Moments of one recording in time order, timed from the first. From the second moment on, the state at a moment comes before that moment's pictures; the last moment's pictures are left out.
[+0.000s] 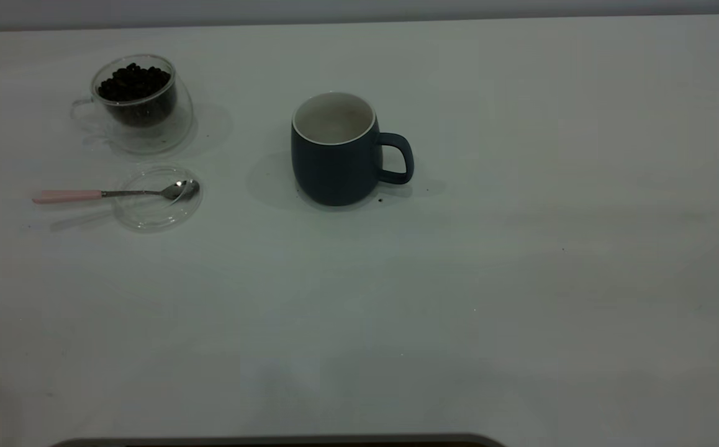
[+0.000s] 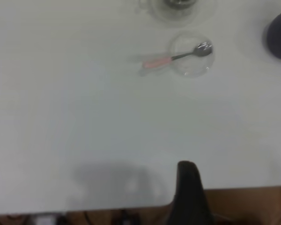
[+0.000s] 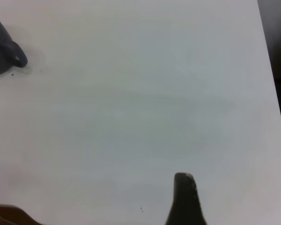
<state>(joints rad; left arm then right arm) 0.02 0.83 -0.91 -0.10 1.01 0.04 0.00 0.03 -0.47 0.04 1.12 -0.09</state>
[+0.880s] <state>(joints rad) 0.24 1.74 -1.14 -0.81 0.86 0.73 0.00 0.03 -0.47 0.04 1.12 -0.09</state>
